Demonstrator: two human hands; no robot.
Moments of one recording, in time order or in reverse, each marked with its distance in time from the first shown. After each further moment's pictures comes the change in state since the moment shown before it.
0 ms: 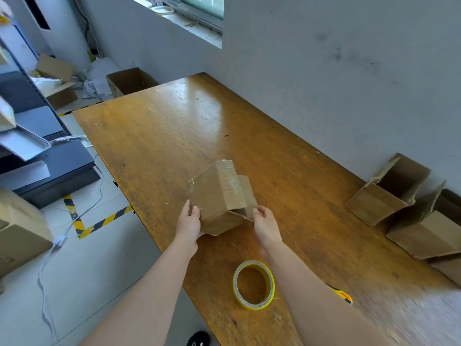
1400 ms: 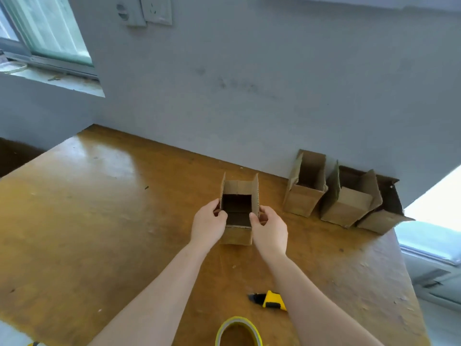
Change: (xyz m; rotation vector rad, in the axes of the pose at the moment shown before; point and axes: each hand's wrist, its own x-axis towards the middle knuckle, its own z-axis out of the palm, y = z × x) left_hand -0.006 0.071 0.183 0.872 -0.537 0.591; right_hand 0.029 -0.041 -0.090 -0.147 0.698 -0.267
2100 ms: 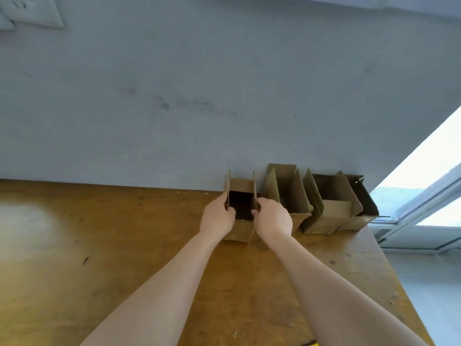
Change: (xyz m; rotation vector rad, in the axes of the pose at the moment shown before) left_hand 0.152 0.066 0.057 0.098 -0.339 0.227; right_hand 0.140 -0.033 -0.005 -0.619 0.084 0.085
